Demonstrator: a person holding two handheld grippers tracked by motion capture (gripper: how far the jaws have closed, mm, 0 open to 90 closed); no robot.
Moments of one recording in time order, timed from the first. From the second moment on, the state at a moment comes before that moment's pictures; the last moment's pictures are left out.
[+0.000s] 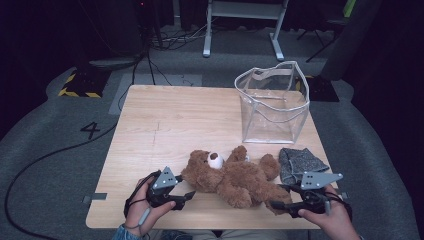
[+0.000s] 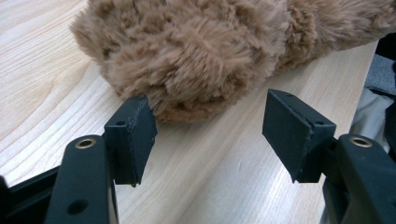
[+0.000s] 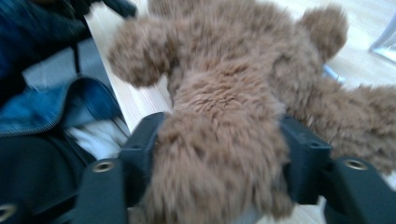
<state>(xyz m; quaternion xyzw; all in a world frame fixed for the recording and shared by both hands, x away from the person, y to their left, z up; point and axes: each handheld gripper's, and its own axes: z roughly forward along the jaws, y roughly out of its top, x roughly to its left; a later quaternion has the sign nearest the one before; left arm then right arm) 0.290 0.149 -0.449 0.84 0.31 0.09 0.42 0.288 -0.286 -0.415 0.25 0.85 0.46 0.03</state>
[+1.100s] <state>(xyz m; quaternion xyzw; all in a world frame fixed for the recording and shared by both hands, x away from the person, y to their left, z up) 0.270 0.193 -0.455 0.81 0.40 0.14 0.40 0.404 -0.371 -0.481 0.42 0.84 0.31 0.16</state>
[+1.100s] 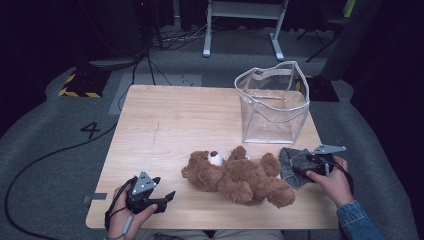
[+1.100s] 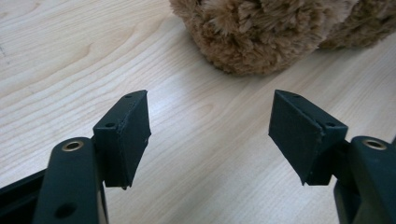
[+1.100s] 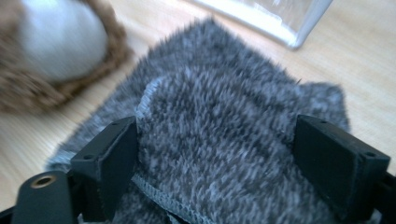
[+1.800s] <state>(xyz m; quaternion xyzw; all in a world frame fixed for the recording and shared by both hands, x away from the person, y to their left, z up) 0.314 0.134 -0.451 0.84 0.33 0.12 0.42 0.397 -0.354 -0.461 0.41 0.86 0.26 0.14</state>
